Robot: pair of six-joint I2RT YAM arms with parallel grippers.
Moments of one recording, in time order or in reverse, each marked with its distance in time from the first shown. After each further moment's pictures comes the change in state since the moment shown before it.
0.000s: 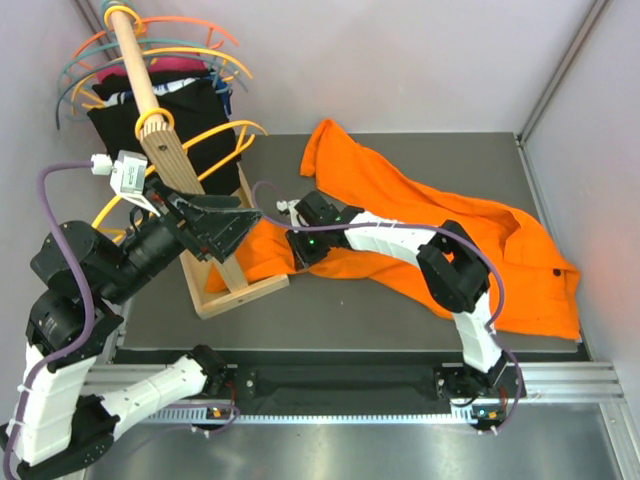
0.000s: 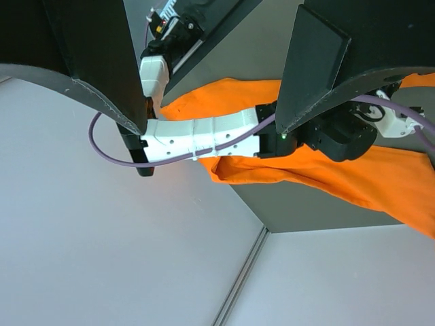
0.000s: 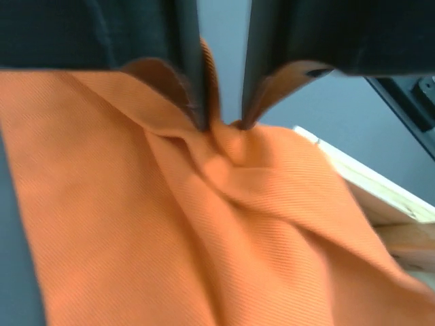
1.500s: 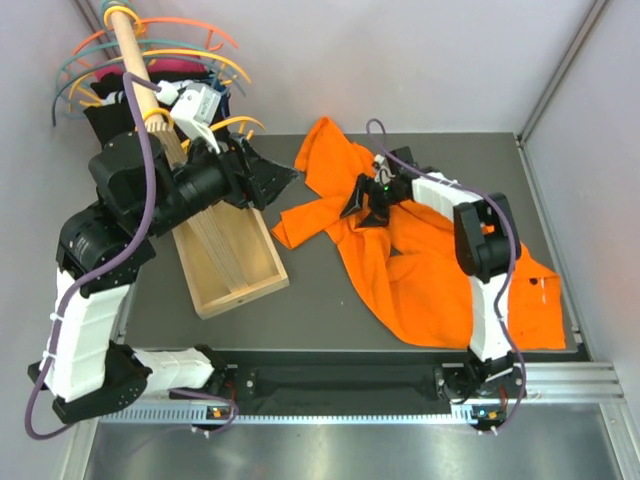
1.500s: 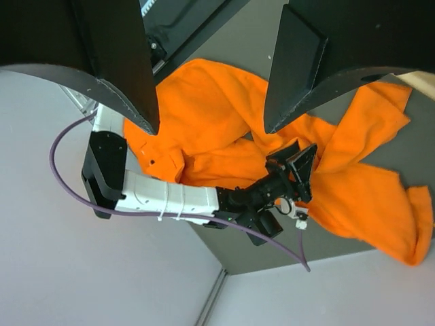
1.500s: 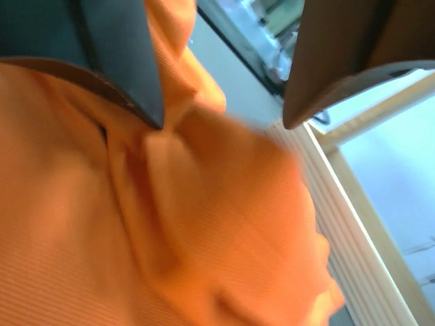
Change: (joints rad) left arm 0.000 0.402 0.454 -0.297 -0.029 0.129; right arm -0.537 0.103 0.014 0.015 -0.453 0.423
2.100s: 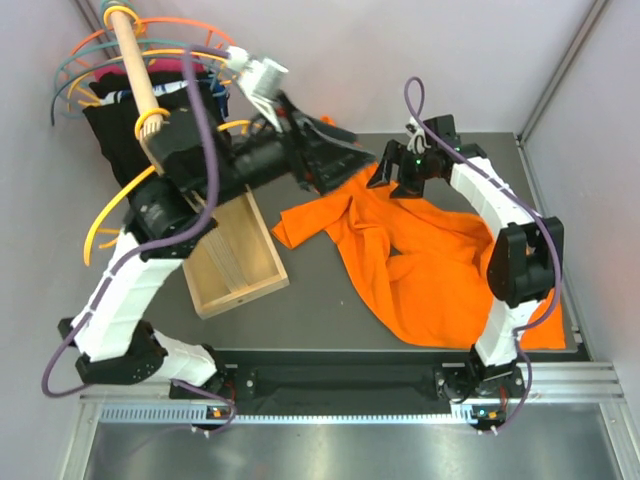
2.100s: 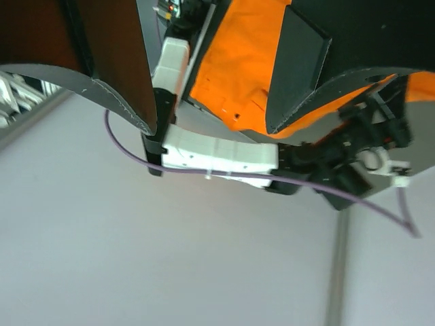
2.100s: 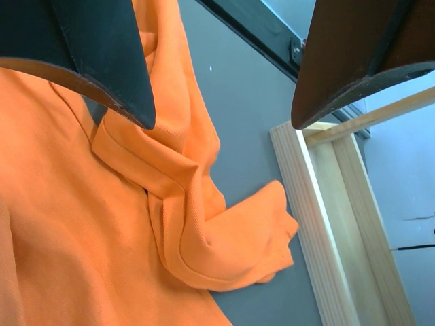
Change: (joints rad) left arm -0.119 0.167 0.052 0.420 0.229 -0.030; right arm -0.090 -0.324 0.051 -0.214 0.191 -0.174
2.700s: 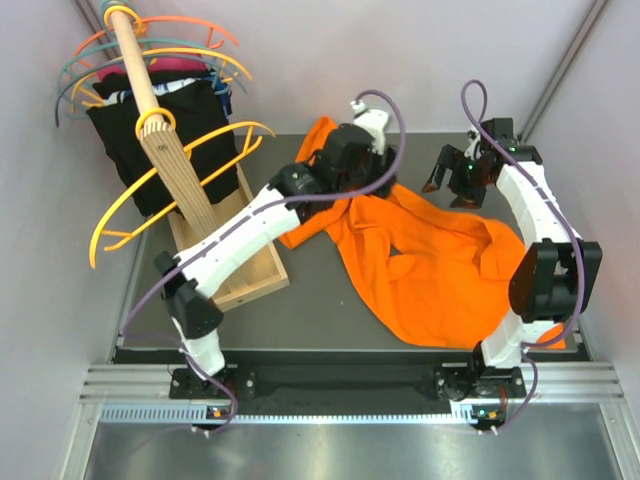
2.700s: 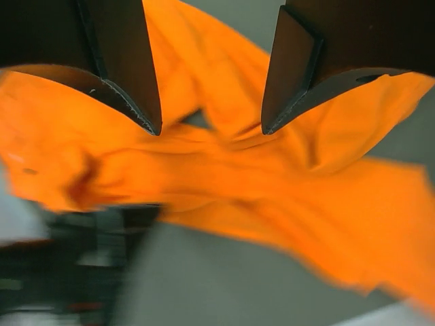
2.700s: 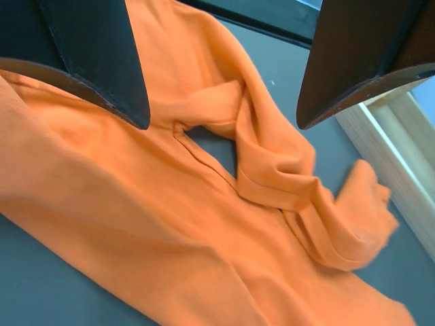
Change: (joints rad) left arm -0.082 0.397 -0.133 -0.041 -0.439 0.163; right arm -0.233 -0.156 -0.081 -0.219 0.179 -0.094
